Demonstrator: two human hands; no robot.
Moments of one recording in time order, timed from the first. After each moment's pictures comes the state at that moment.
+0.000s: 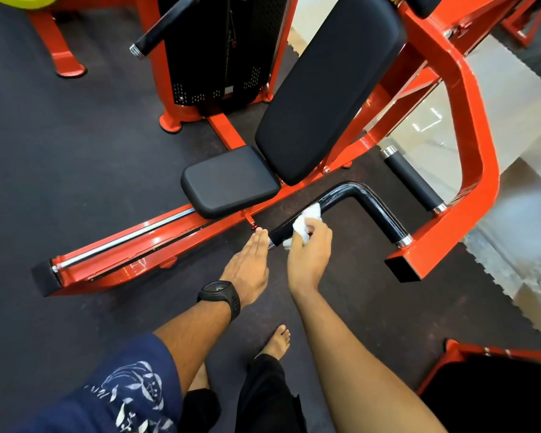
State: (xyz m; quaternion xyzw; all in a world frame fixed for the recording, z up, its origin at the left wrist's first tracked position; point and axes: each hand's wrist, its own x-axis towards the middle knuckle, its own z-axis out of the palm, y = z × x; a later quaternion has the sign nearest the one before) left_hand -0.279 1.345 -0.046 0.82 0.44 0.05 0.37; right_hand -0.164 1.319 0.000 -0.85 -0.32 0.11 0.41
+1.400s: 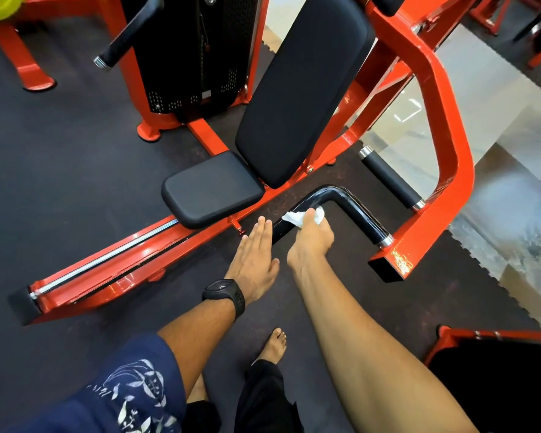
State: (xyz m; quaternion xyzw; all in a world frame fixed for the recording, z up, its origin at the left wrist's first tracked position) left_hand -0.235 1.359 -0.029 0.83 0.42 0.09 0.35; right_hand -0.133 1.365 0.046 -0.68 0.08 0.25 0.68
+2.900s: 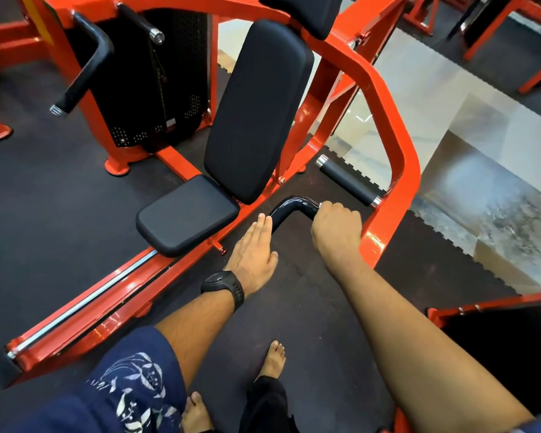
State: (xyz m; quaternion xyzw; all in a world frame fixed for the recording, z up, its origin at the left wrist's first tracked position) left_hand -0.192 1.382 0.008 0.86 0.35 0.09 0.35; right_hand -0.031 1.326 0.093 -0.89 -0.43 -0.07 -0.12
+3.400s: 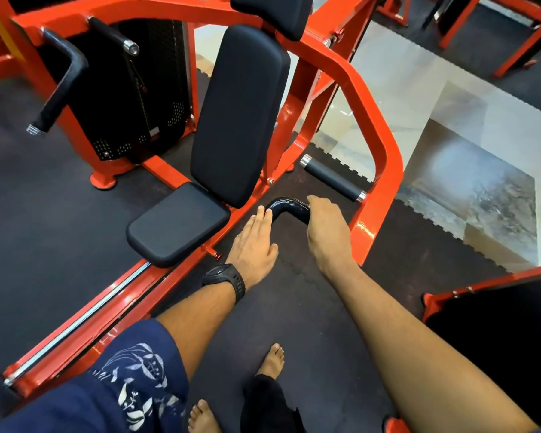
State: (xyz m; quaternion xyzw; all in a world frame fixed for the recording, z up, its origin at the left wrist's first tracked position) left_hand -0.172 1.392 0.025 0.88 0.32 0.10 0.33; right_hand -0.039 1.311 0.095 -0.89 -0.44 -0.03 0.09
